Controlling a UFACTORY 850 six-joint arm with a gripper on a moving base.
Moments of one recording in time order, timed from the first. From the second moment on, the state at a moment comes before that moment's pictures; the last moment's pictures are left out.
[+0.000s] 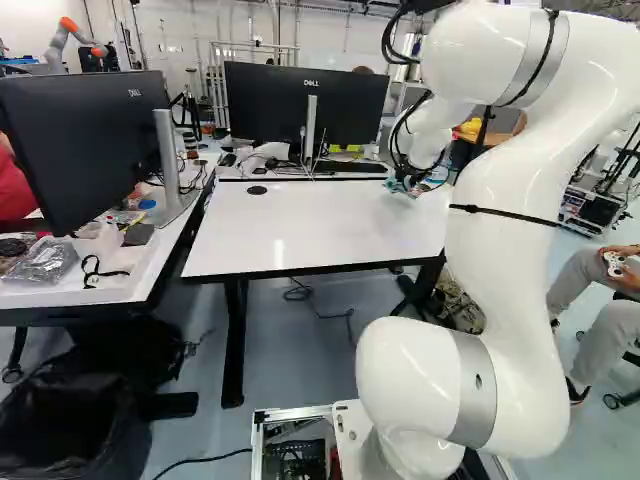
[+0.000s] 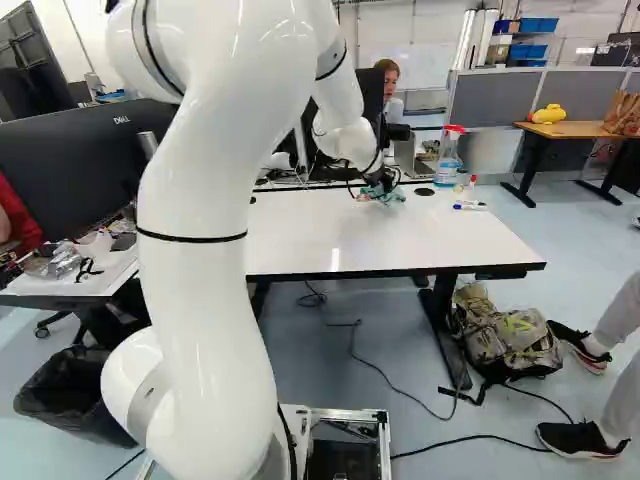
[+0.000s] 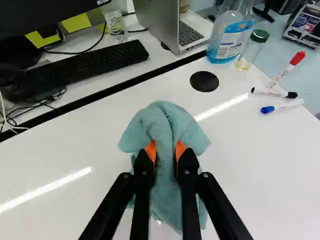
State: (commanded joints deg) arm -22.0 -26.6 -71.5 2.5 2.5 0.0
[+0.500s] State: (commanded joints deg) arm -21.6 -31.1 -74.1 2.5 2.5 0.0
